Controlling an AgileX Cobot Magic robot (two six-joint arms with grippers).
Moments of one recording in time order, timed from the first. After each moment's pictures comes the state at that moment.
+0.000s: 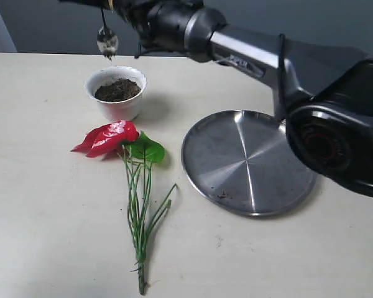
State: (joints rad) left arm -0.06 0.03 0.00 0.03 0.21 0.10; right arm 0.87 2.40 -2.20 -1.74 0.22 1.81
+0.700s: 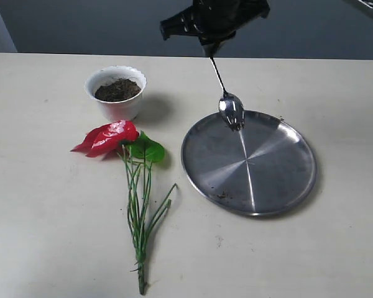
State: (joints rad) left arm -0.06 0.03 0.00 0.03 0.21 0.10; right arm 0.69 2.17 -2.12 -0.17 1.22 0.26
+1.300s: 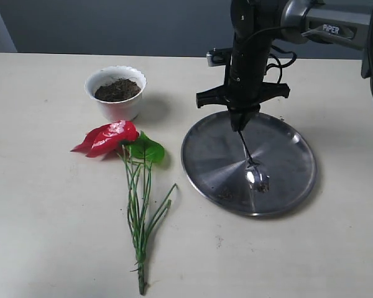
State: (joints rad) left arm -0.06 0.03 0.00 0.03 0.21 0.10; right arm 0.57 2.27 -1.86 0.02 1.23 0.23
